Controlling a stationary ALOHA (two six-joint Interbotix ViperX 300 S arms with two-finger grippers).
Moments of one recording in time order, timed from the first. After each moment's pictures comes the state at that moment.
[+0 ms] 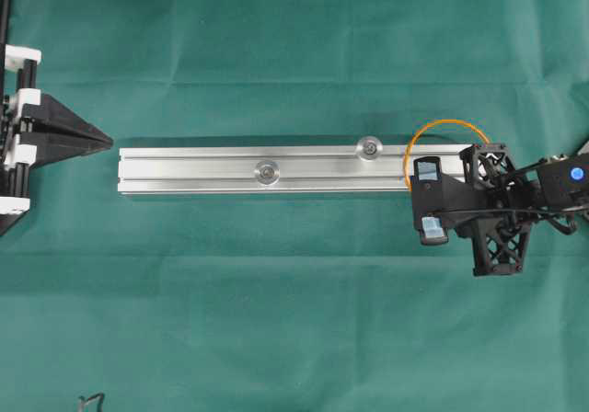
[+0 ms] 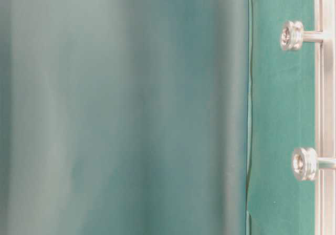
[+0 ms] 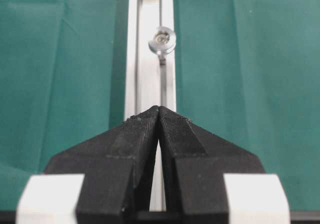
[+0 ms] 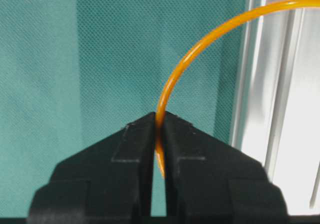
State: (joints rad) left arm 0.00 -0.96 1.02 0.04 0.42 0.00; right arm 0.19 -0.17 0.89 -0.02 0.55 0.33
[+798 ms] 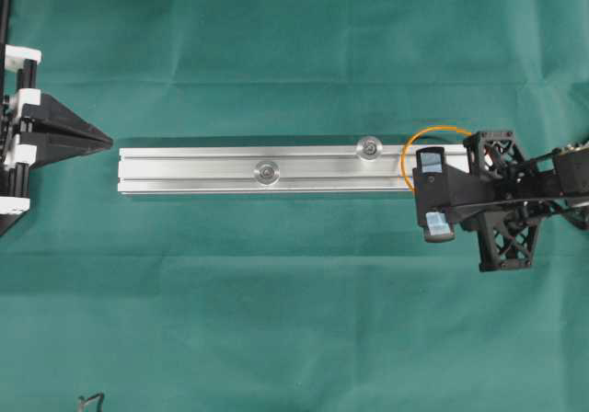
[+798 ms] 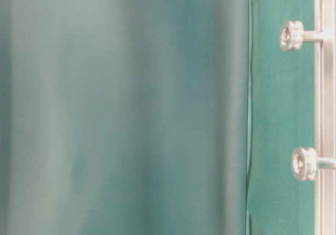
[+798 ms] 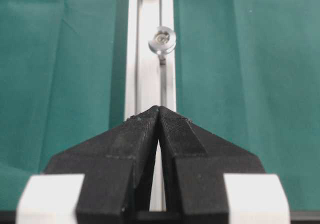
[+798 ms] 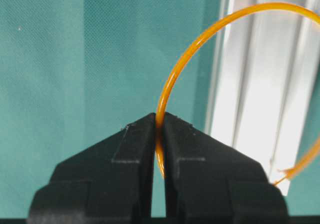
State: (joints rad) left arm 0.00 -0.96 1.03 0.04 0.42 0.00; right arm 0.19 -0.27 0.79 -0.07 0.76 0.33
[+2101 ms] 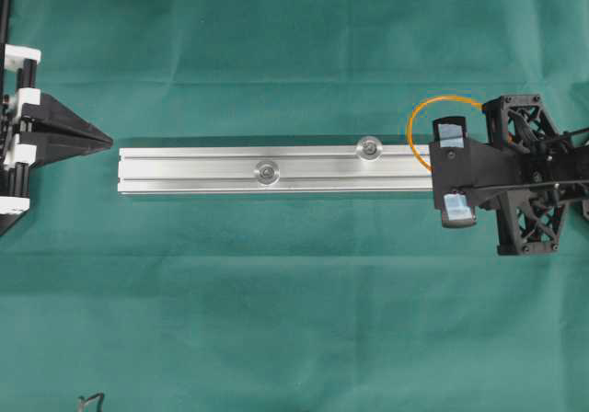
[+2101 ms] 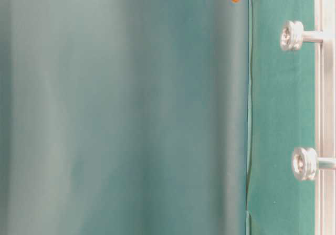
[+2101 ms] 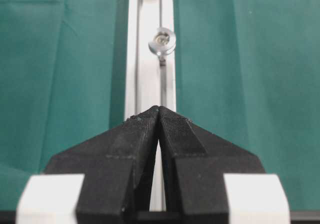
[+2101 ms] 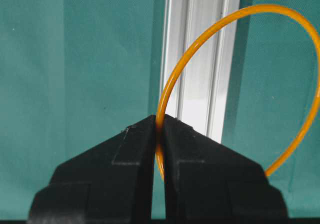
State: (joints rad) left arm 0.00 -0.96 1.02 0.04 0.42 0.00; right arm 0.19 -0.37 0.62 -0.15 1.08 0.33
